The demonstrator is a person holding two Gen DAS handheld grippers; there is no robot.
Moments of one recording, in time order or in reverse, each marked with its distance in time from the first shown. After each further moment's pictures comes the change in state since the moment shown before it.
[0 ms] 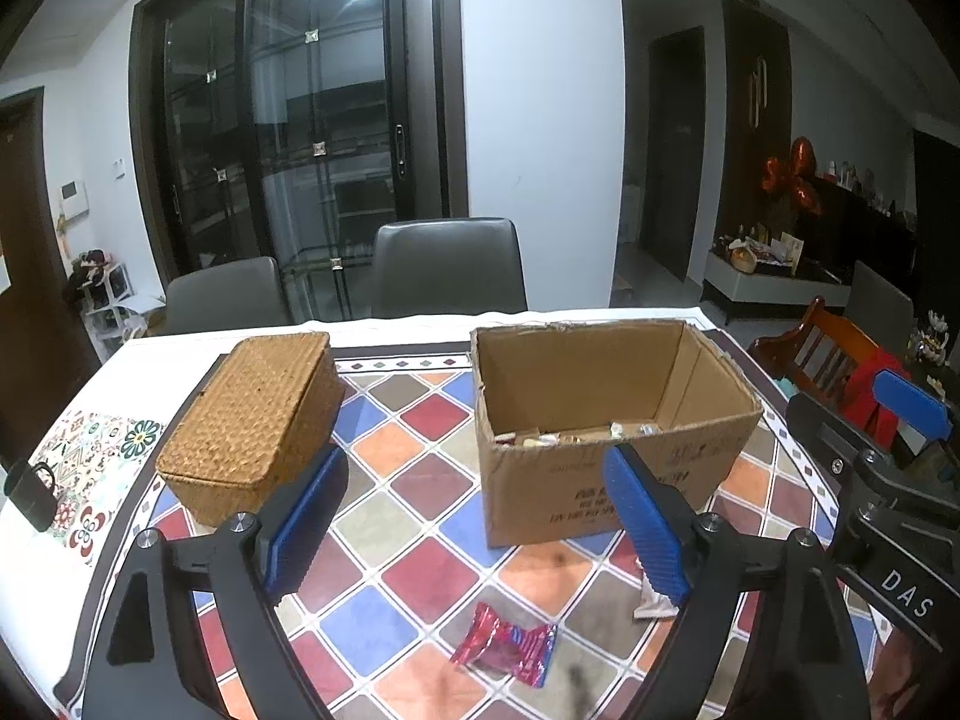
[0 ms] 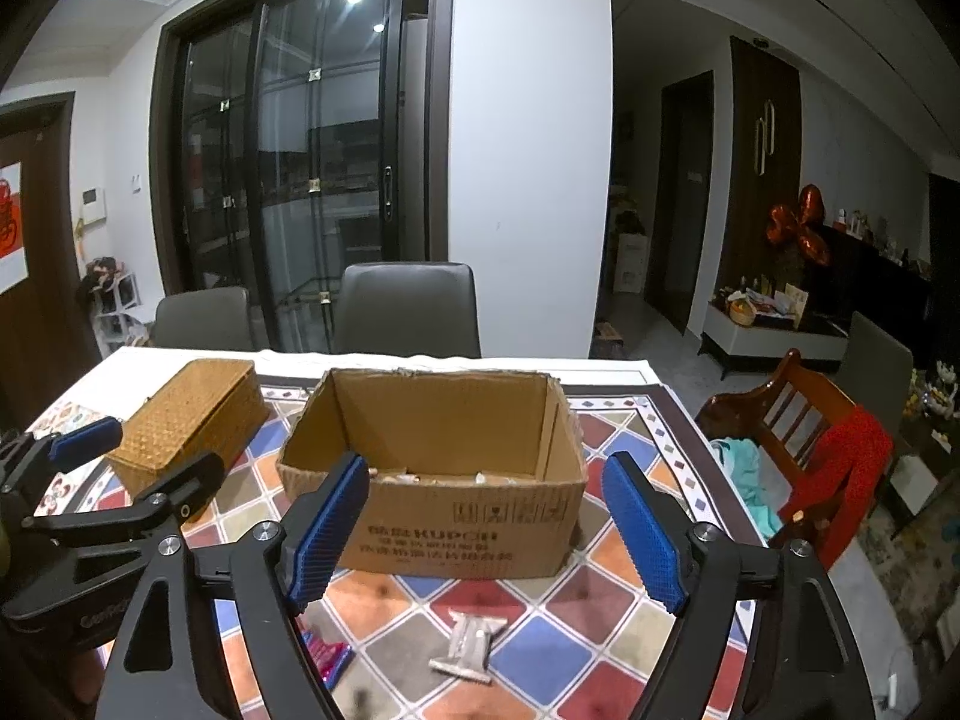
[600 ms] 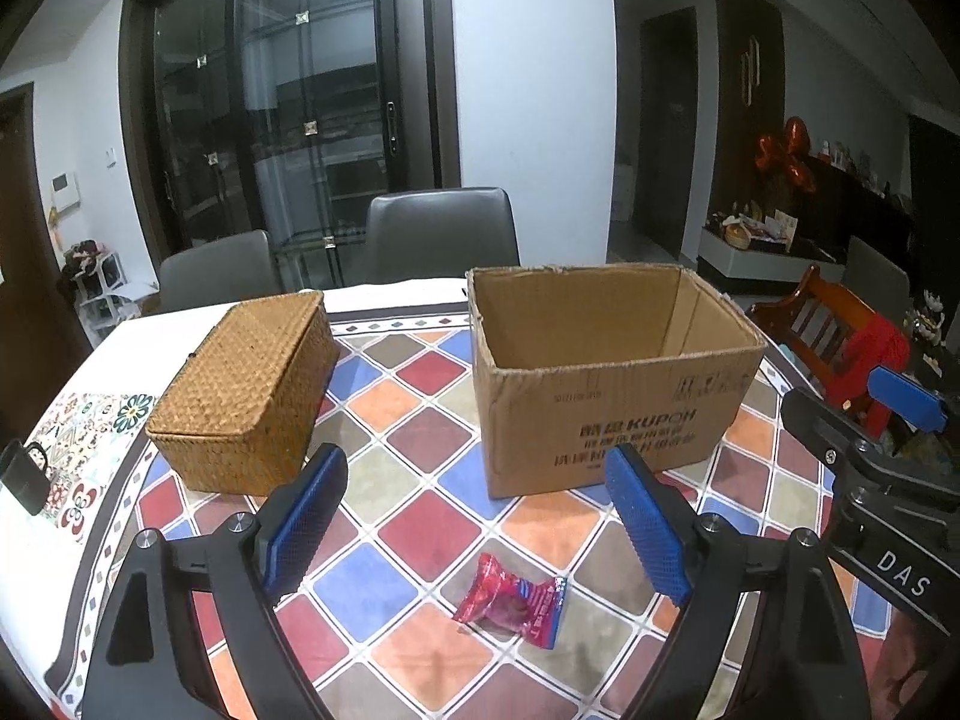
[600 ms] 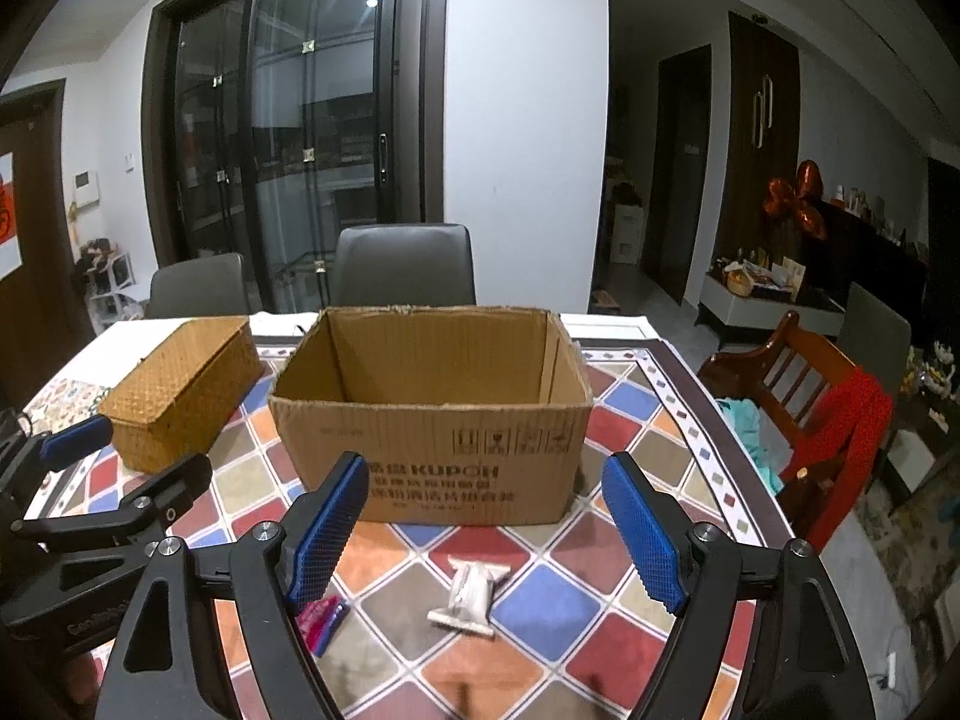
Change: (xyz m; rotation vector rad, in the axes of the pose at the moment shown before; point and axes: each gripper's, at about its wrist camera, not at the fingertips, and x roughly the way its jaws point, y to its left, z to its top) left arm 0.006 0.002 -0.037 0.018 0.044 -0.019; right arm 0.006 0.004 -0.037 0.009 0.070 -0.010
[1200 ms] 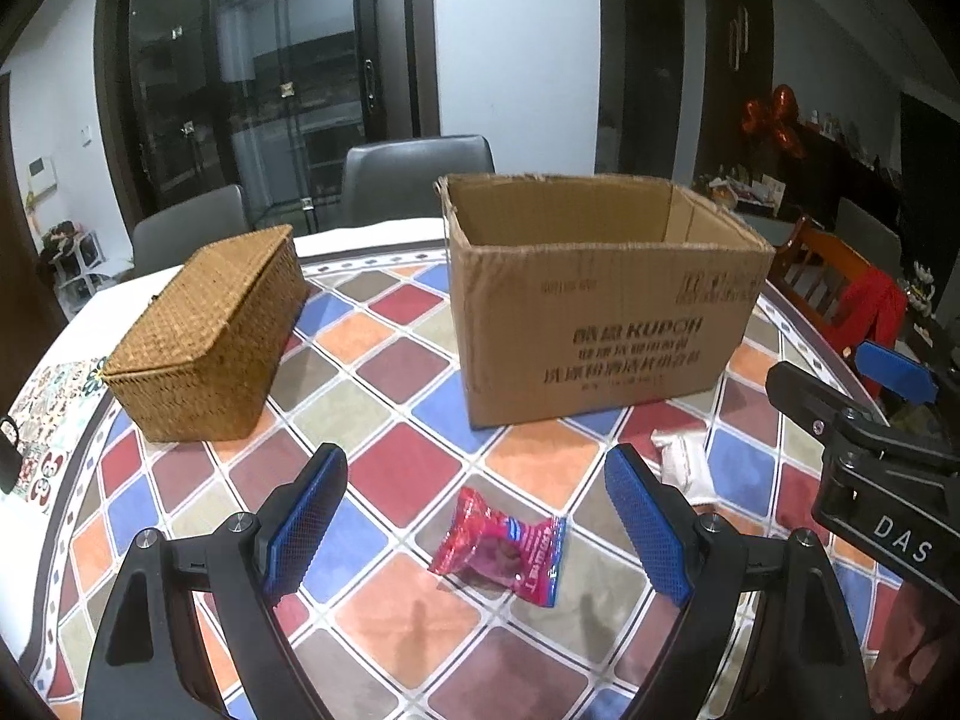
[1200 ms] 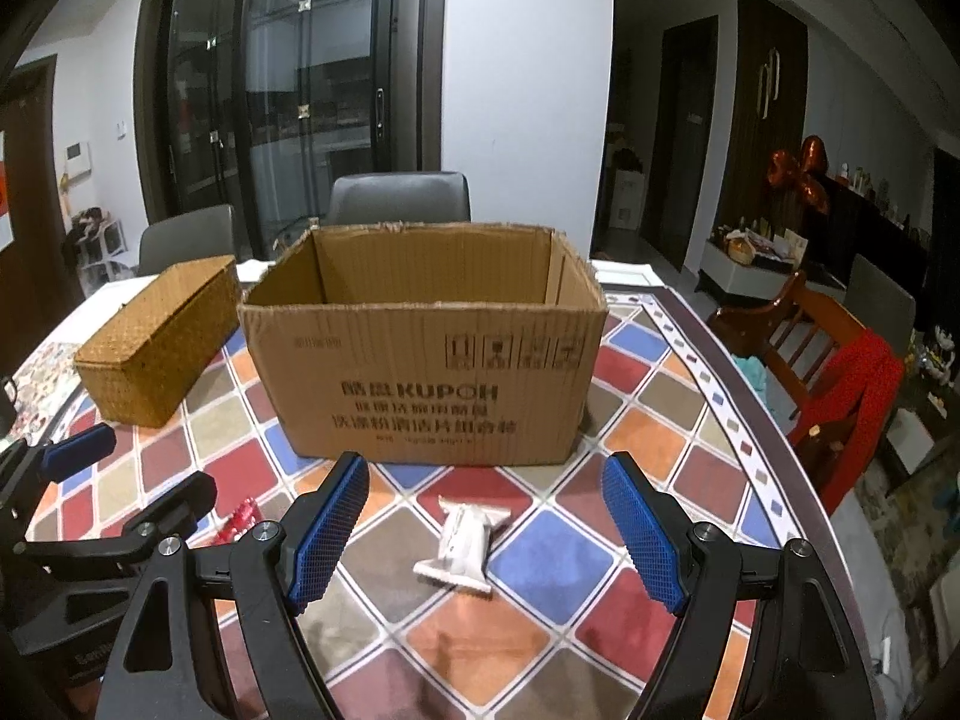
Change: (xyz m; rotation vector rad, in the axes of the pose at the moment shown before) left arm 0.033 -0.009 -0.047 0.021 0.086 -0.042; right arm 0.028 0.000 -0.040 -0.010 0.090 -0.008
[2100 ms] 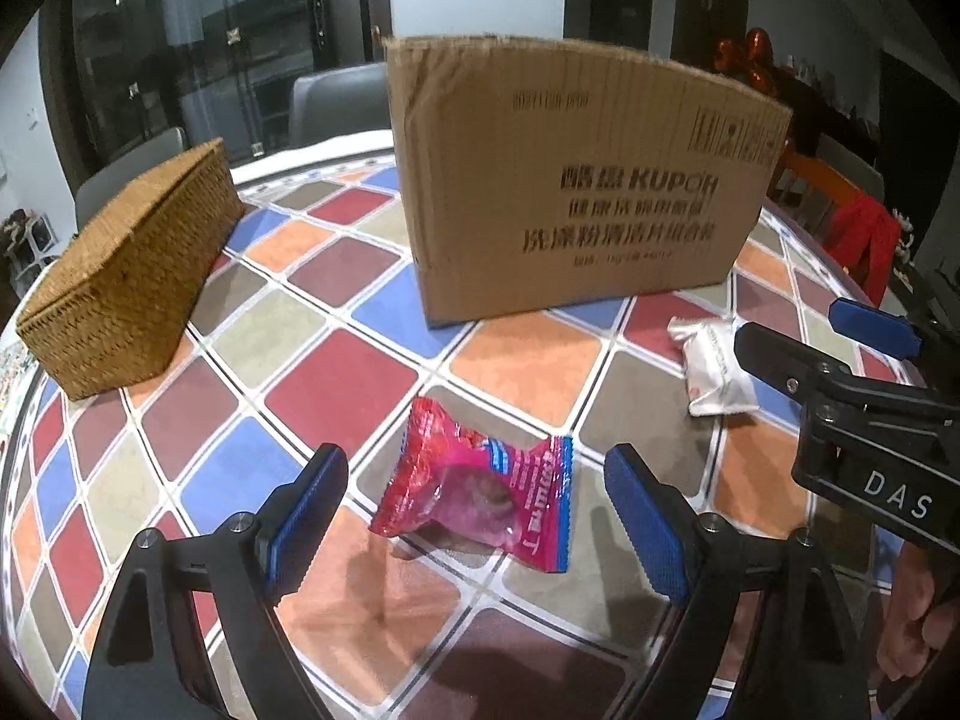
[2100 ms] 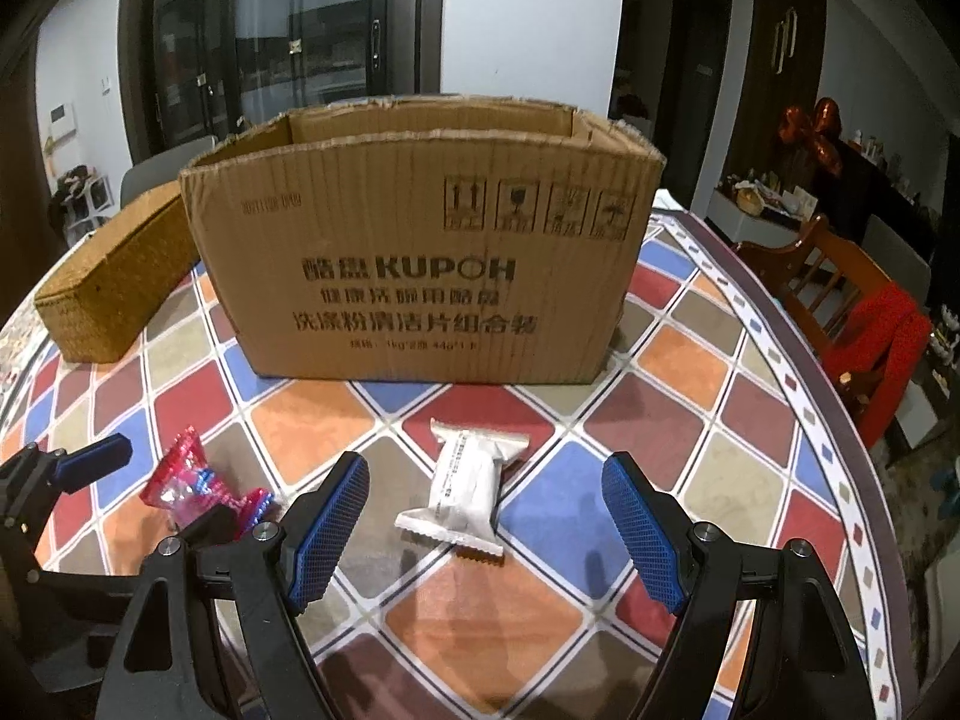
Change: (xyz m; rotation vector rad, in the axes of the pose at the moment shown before) left arm 0.068 -0.006 -0.041 0.059 0.152 -0.081; right arm 0.062 0.008 -0.038 -0.008 0.148 -0.005
